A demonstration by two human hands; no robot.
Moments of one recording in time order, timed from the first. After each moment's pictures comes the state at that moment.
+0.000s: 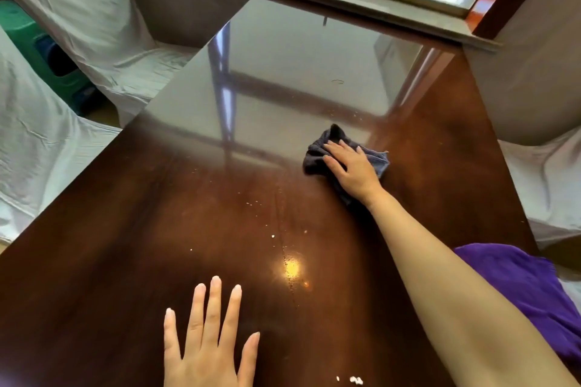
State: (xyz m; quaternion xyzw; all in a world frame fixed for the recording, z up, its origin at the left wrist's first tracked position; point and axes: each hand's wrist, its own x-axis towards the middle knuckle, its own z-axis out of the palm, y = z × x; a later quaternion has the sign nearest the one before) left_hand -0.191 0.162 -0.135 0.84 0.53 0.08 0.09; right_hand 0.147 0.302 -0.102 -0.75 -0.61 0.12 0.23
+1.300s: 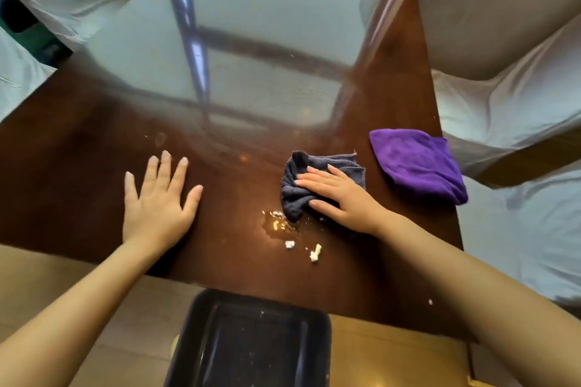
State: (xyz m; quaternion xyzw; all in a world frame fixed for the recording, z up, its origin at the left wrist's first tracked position) left_hand -0.193 0.154 -0.125 0.83 0.55 0.03 0.06; right_hand 0.107 0.022 -0.094 -0.62 -0.73 0.22 0.16
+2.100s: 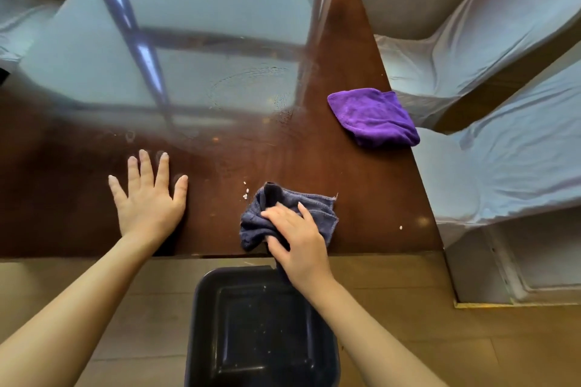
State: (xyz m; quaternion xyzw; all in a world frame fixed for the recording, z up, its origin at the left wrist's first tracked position) left_hand -0.195 0.141 -0.123 0.84 0.53 0.01 0.07; right_hand -0.057 -0.073 -0.108 -0.78 -0.50 0.12 0.36
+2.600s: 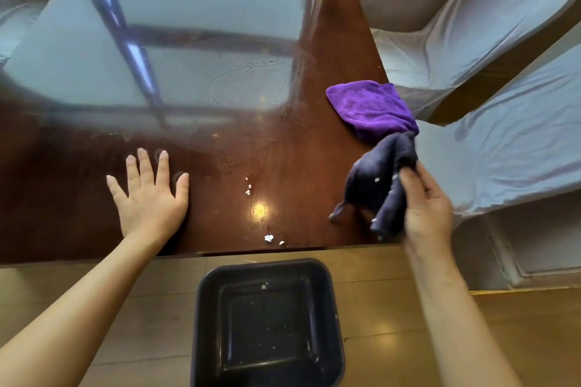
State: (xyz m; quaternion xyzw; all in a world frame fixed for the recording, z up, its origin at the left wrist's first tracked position) left_hand -0.195 0.141 -0.125 0.85 0.52 0.02 0.07; right_hand 0.035 -0.131 -0.048 -0.67 -0.13 0.12 0.72
